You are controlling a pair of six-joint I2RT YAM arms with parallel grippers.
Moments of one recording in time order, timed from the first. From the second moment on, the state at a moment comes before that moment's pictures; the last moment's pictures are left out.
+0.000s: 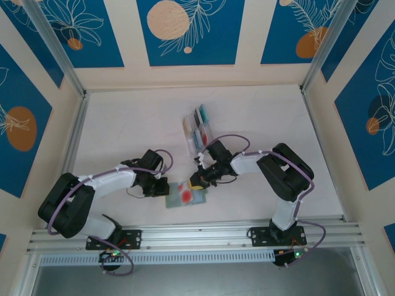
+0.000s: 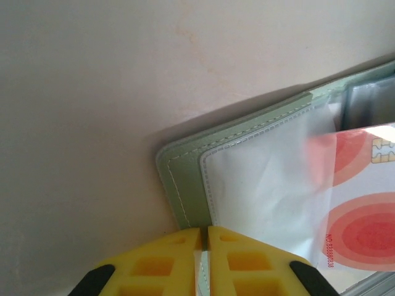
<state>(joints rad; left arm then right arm) -0.58 1.42 0.63 -0.53 0.36 -0.58 0.68 1.81 0.82 -0.06 -0.92 0.75</state>
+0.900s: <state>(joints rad) -0.58 1.42 0.63 -0.52 0.36 -0.58 0.68 1.84 0.79 0.06 -0.99 0.70</state>
